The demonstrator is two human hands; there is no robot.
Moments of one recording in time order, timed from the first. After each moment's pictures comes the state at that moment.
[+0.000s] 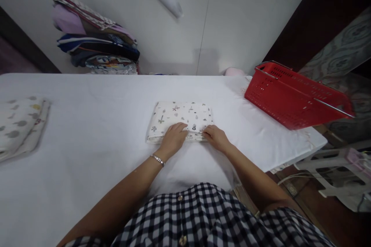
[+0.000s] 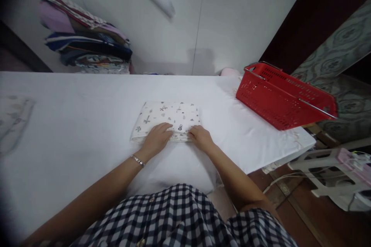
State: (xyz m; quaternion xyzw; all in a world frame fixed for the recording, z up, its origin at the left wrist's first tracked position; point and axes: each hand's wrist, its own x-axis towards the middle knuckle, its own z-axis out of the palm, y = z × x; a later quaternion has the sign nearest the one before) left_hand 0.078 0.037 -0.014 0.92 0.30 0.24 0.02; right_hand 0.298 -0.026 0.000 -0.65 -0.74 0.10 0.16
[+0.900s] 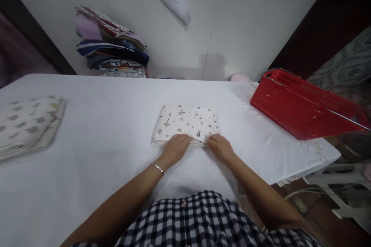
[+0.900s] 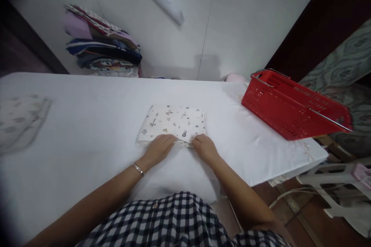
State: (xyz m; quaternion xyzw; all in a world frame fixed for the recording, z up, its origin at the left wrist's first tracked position) left_hand 0.065 0.028 -0.030 0.93 0.29 0.23 0.05; right_hand 0.293 -0.042 -0.008 -0.57 -0.81 -0.05 0.13
